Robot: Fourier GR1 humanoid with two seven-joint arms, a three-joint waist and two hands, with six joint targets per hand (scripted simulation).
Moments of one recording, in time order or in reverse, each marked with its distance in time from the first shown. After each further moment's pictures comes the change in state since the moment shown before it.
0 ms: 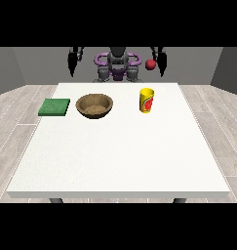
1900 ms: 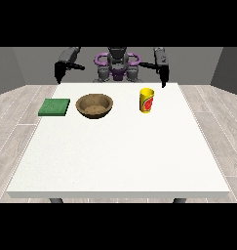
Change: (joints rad) left arm -0.296 0.066 0.103 0.214 0.013 -0.012 -0.300; right arm -0.229 -0.082 -0.199 0.160 -0.166 0.153 -0.247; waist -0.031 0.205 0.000
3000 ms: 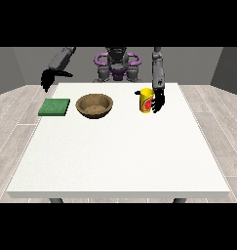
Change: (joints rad) left arm -0.208 0.021 0.108 0.558 -0.066 0.125 -0.430; right arm -0.078 -0.108 -0.091 0.193 -0.058 0.152 -0.162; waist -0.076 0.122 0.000
